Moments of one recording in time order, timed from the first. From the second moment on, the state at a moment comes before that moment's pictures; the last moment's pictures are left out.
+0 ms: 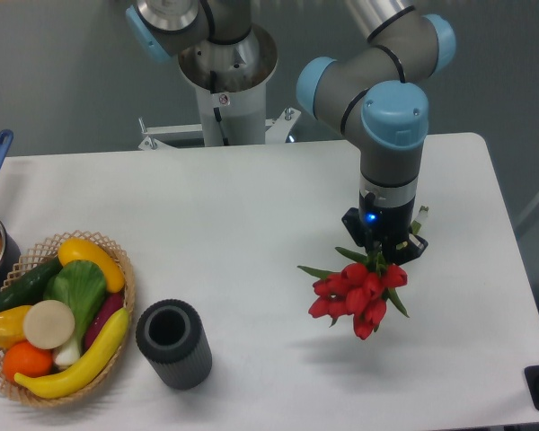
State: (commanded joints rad) arm 2.62 -1.91 -1.65 -0.90 1.52 1.27
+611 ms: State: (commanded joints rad) arm 2.62 -1.92 -1.66 -0.90 1.54 1.26
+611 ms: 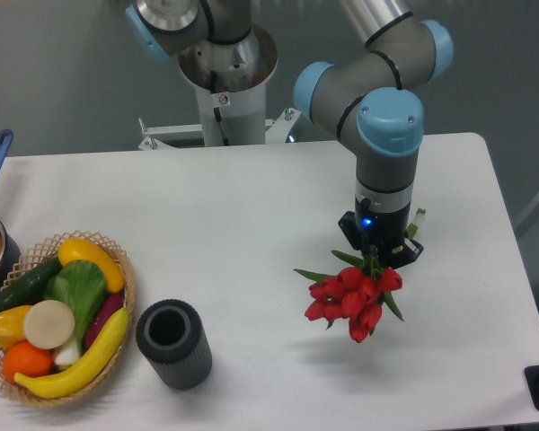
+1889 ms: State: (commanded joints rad) arm 2.57 -1.99 -1.69 -0.86 1.54 1.23
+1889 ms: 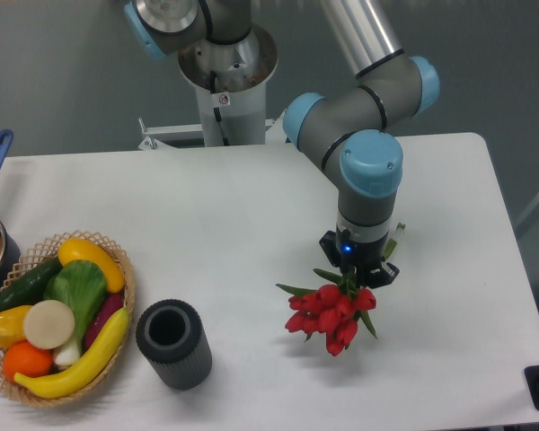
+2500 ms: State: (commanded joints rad) arm 2.57 -1.99 -1.69 -0.85 1.54 1.23
